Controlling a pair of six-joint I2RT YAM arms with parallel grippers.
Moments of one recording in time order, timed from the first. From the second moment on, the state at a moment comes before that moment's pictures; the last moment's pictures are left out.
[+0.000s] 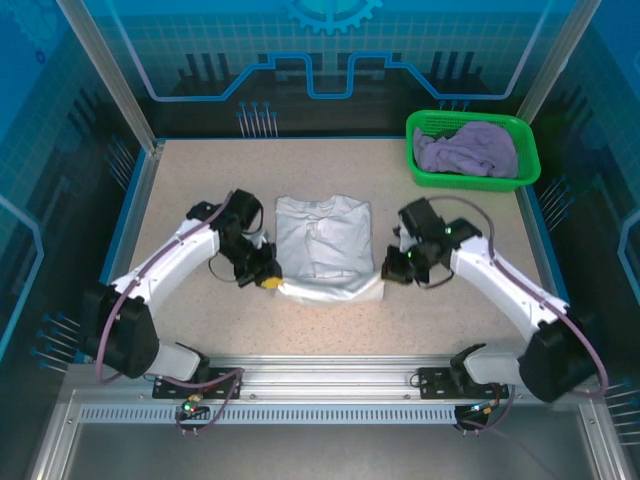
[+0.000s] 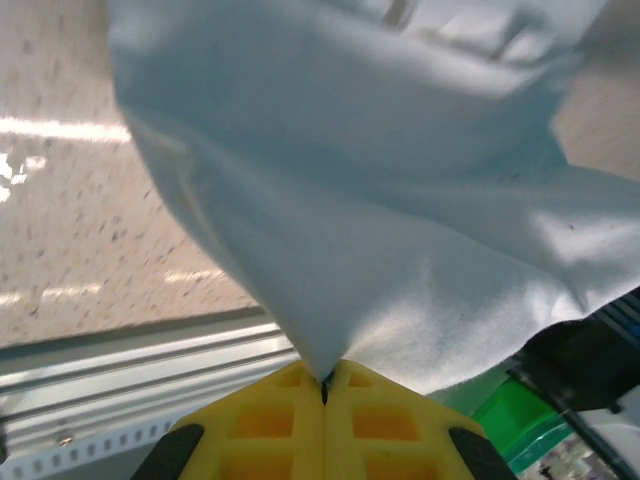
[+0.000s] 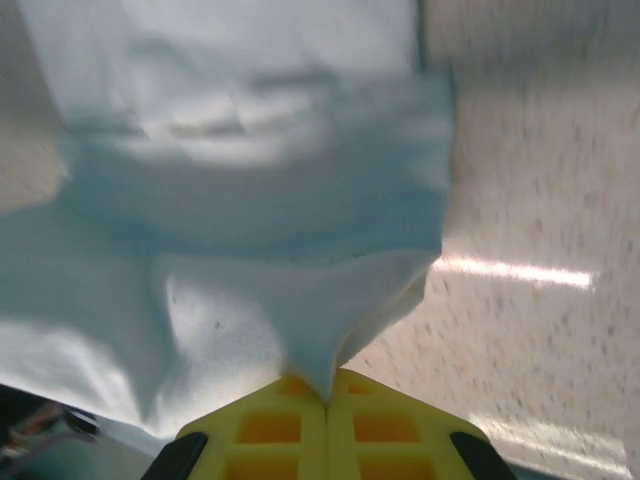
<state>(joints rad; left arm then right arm) -0.33 1.45 1.16 -1.15 0.57 -0.71 0.43 1.33 1.08 -0.99 -0.34 0.62</state>
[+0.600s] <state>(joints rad) -0.11 2.06 1.80 -1.00 0.60 -0.77 0.28 2.25 2.17 -1.13 -0.41 0.58</state>
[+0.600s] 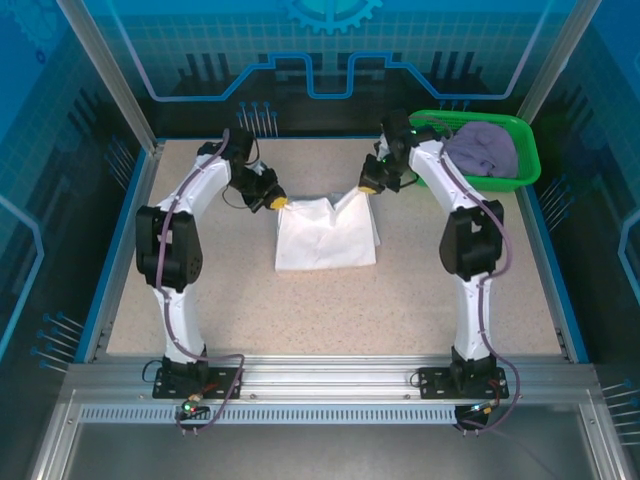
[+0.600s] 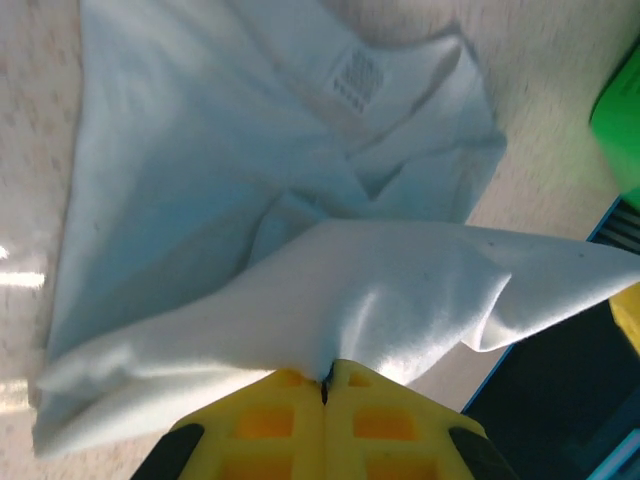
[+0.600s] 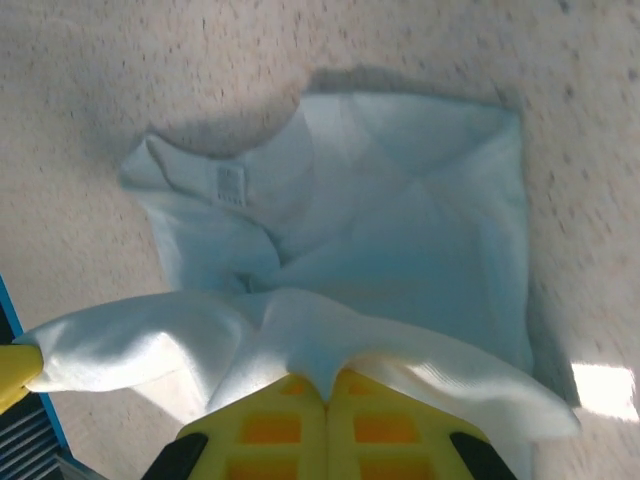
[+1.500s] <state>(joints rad) -0.26 2.01 1.73 -0.82 0.52 -0.87 0.48 2.02 1.75 -0.86 -0.47 0.65</state>
